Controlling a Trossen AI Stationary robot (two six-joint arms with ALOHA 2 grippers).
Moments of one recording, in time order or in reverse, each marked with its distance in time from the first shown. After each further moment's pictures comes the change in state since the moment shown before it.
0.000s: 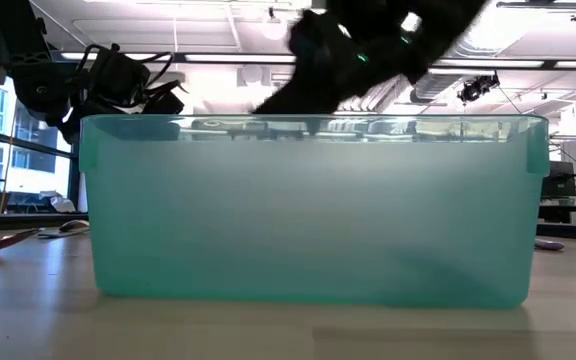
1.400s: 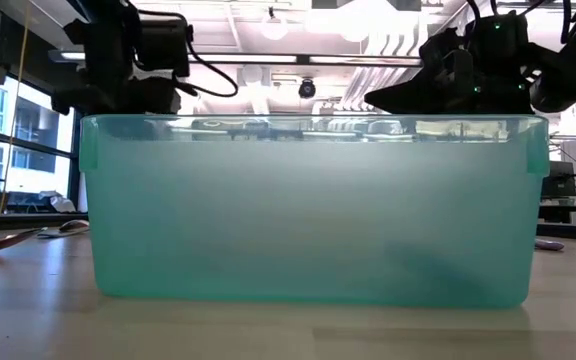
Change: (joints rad) left arm -0.277 -0.107 0.556 -1.727 -0.081 0.107; right arm -0.311 -0.449 -0.706 0.686 -0.202 -0.113
